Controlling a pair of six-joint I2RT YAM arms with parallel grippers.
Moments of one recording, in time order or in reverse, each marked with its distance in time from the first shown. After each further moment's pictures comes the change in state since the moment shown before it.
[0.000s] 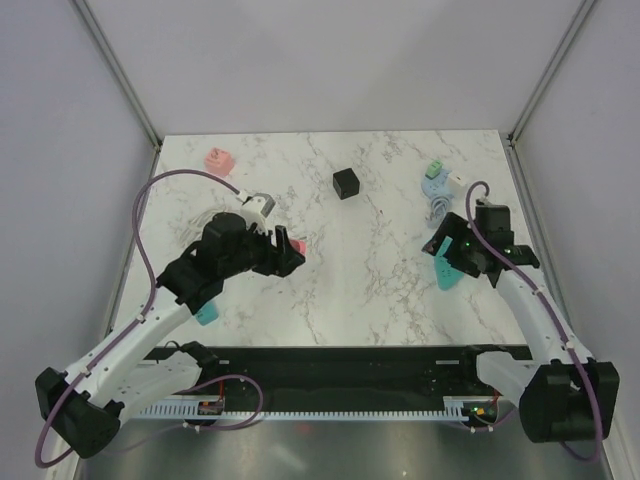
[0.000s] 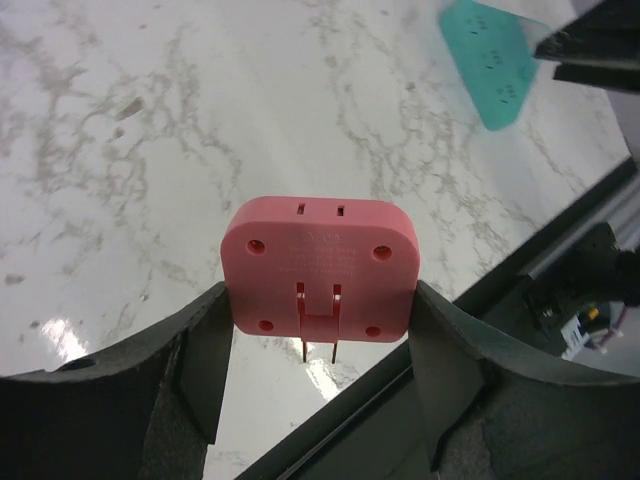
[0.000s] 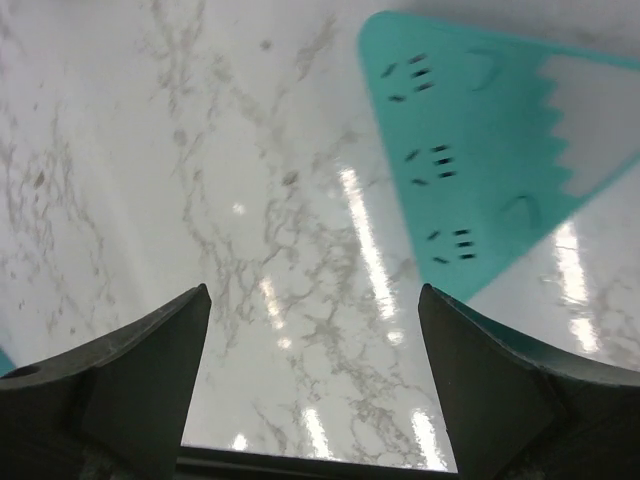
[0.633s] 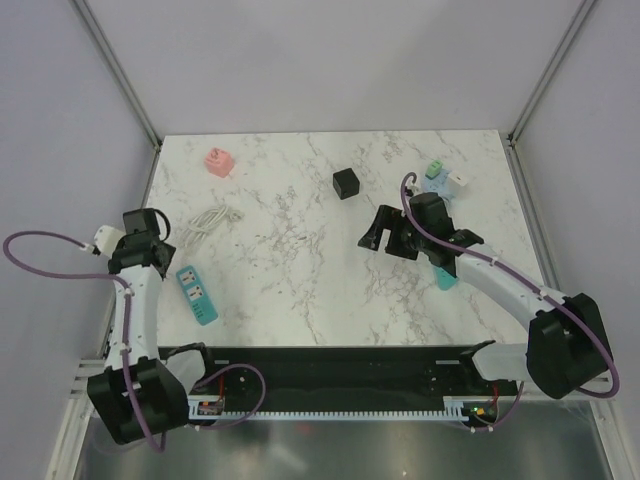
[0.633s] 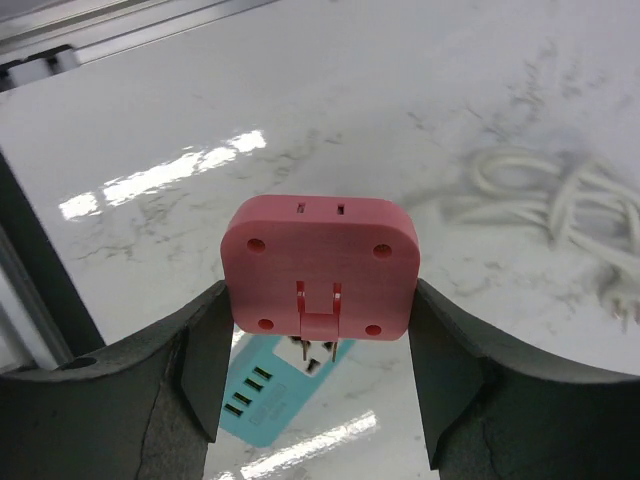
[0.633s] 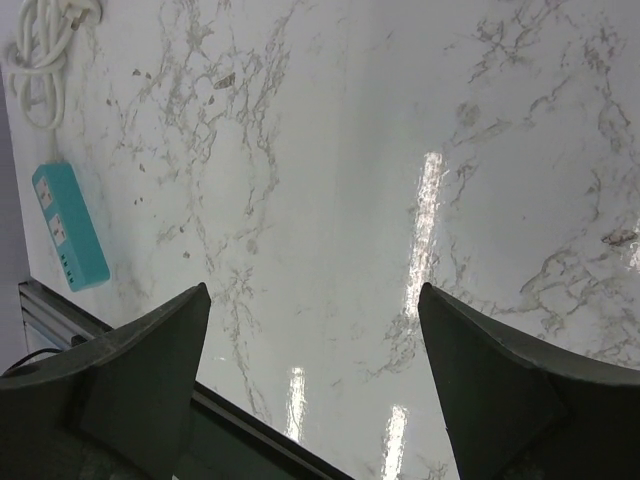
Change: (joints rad) left arm 0.854 0.119 0.039 -0.388 -0.670 -0.480; right arm 0.469 0.257 0.079 0.351 -0.055 0.132
